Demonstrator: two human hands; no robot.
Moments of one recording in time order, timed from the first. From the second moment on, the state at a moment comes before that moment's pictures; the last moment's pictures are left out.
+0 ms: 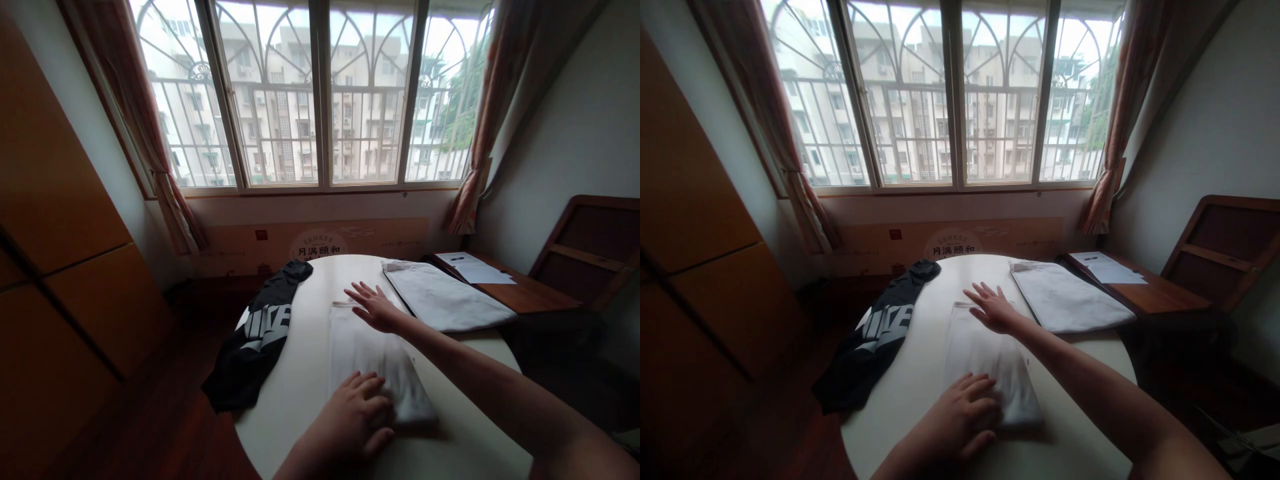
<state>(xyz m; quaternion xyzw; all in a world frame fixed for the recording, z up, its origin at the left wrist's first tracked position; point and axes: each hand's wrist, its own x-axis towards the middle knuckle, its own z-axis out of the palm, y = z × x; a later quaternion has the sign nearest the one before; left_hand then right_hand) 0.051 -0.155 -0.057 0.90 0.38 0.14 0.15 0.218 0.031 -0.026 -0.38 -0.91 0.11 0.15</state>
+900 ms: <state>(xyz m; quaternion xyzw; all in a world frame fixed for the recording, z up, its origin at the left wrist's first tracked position) 0.000 -0.179 -0.064 0.69 0.51 0.39 0.33 0.323 -0.135 -0.098 -0.45 -0.76 0.32 0.34</state>
